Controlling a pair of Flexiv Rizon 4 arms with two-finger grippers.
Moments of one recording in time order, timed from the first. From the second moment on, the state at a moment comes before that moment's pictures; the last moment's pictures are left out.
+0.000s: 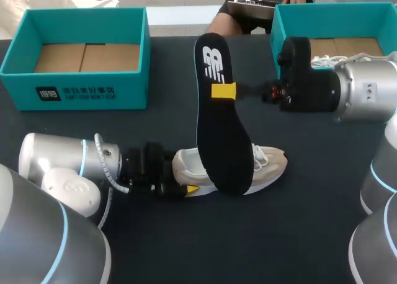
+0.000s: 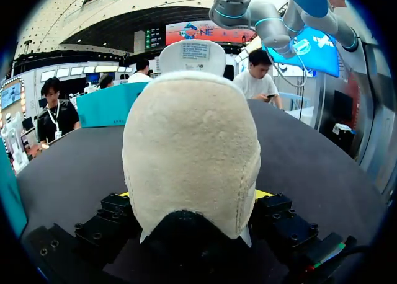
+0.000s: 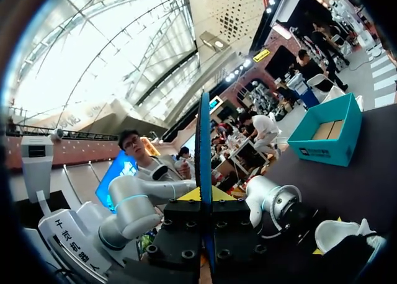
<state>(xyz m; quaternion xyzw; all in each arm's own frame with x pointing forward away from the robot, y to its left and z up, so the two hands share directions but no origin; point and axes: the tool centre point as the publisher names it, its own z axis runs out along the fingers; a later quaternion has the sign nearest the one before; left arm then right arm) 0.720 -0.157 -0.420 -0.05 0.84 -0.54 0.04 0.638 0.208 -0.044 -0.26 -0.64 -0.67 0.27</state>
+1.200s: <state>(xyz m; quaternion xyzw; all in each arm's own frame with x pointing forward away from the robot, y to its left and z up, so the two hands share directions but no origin) 0.719 -0.147 -0.418 -0.07 0.85 -0.52 0.03 0.625 0.198 -0.039 -0.26 -0.65 -0.66 0.28</state>
